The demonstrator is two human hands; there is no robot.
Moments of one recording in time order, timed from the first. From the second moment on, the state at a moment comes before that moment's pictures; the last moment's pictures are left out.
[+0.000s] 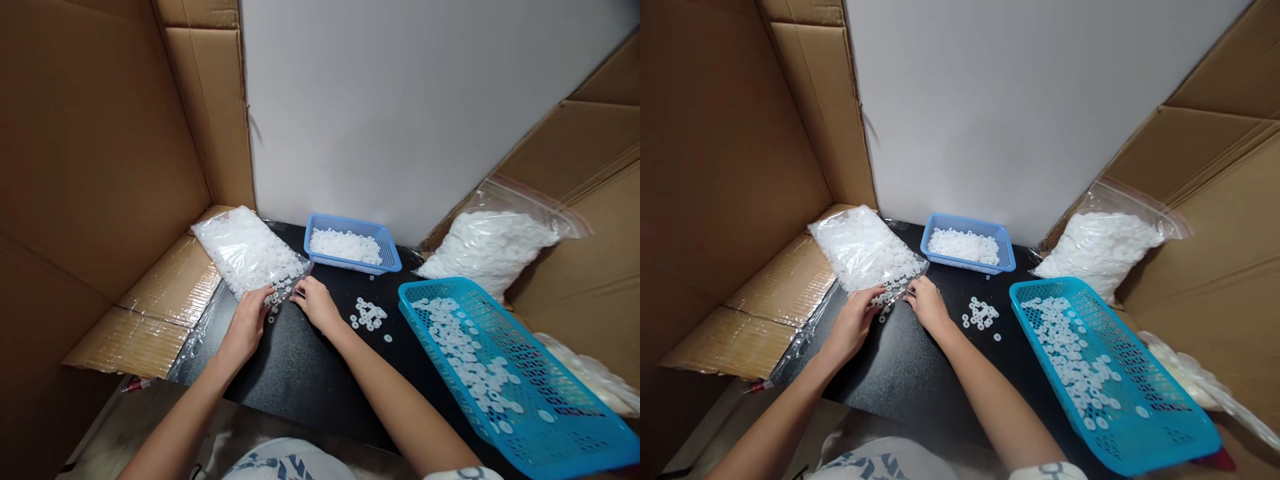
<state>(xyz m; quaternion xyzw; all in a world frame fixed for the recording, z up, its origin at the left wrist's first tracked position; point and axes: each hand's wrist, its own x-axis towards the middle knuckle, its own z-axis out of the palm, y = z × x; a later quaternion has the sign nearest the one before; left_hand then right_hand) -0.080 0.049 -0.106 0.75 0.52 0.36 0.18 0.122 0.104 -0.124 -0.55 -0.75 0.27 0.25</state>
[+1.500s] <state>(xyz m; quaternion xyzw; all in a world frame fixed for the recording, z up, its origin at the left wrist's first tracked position) -0.002 0.004 -0.005 0.29 0.27 0.40 0.83 0.157 -0.020 -0.037 -0.35 -0.54 0.44 0.63</state>
